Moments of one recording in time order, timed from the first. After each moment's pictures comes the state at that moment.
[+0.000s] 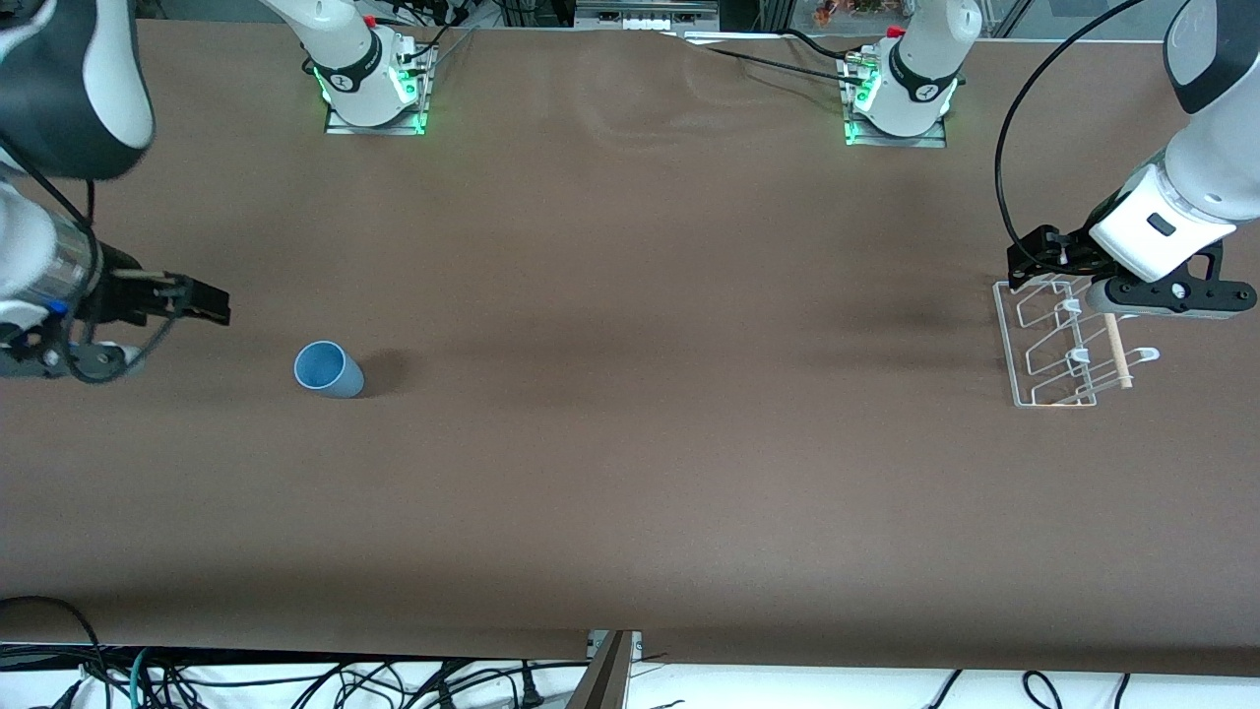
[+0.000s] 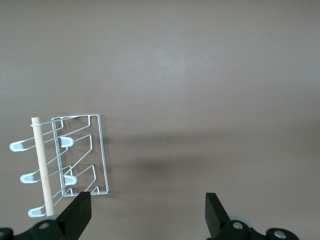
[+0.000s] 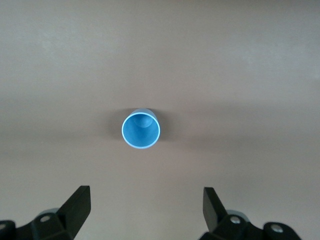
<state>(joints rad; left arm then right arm) 0.01 0.04 -0.08 -1.70 0.02 1.70 -0.03 0.11 0.32 -0.05 -1.41 -0.03 1.60 0.02</state>
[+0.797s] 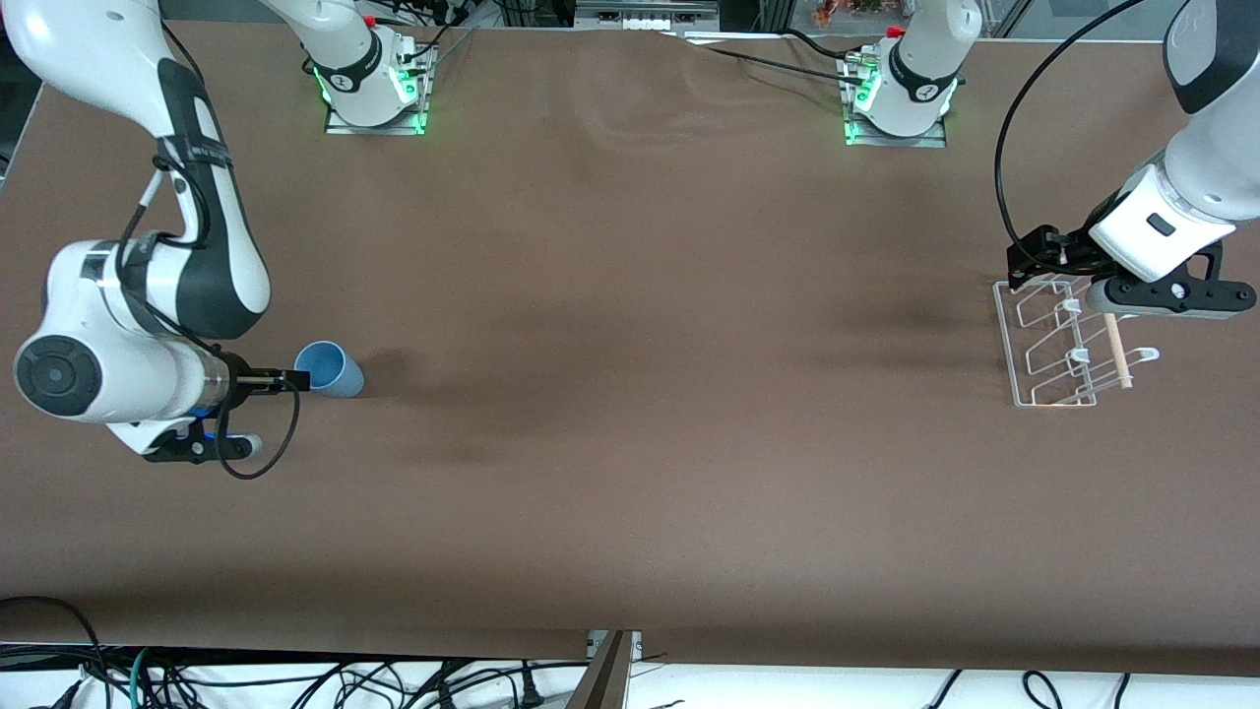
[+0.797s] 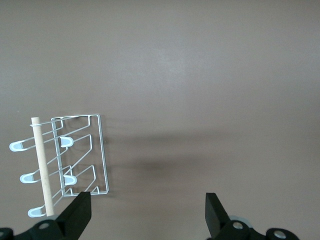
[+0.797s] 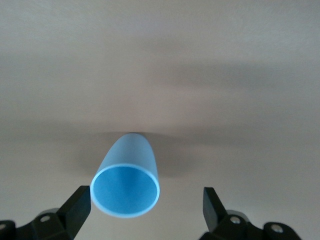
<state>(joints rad) 0.01 0.04 -0.08 -1.70 0.02 1.70 -0.03 0.09 0.58 -0.05 -1.49 -0.03 1.82 0.02</state>
